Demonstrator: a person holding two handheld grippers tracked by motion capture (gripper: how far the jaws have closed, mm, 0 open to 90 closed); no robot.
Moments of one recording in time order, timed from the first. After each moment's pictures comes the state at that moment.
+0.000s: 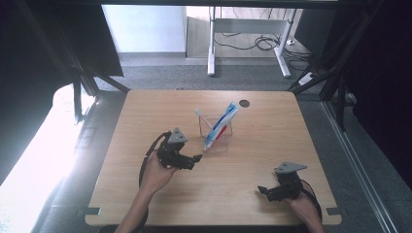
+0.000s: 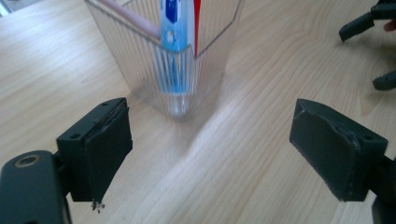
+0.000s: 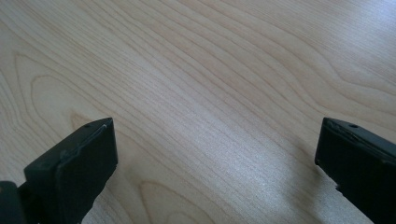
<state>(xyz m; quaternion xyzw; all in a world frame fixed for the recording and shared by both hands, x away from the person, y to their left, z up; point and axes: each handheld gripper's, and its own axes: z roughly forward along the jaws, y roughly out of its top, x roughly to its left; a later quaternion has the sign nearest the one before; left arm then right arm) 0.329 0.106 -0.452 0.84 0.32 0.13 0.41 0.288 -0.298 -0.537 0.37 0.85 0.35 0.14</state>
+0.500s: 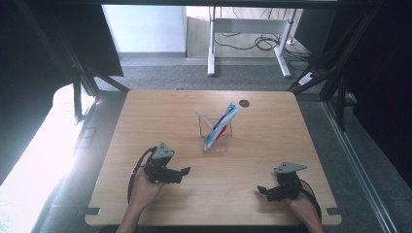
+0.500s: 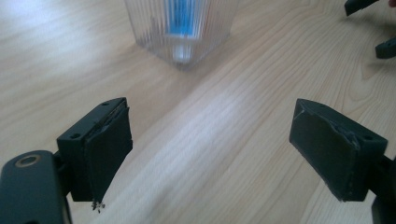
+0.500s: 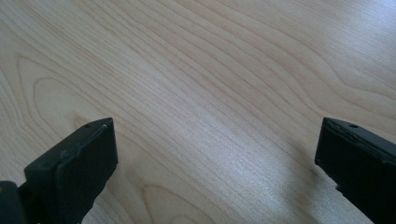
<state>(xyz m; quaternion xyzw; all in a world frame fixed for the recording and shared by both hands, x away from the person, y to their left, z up) 0.295 0.141 -0.485 0.83 0.36 0.13 0.41 0.288 -0.296 -0.536 0.37 0.85 0.35 0.14</state>
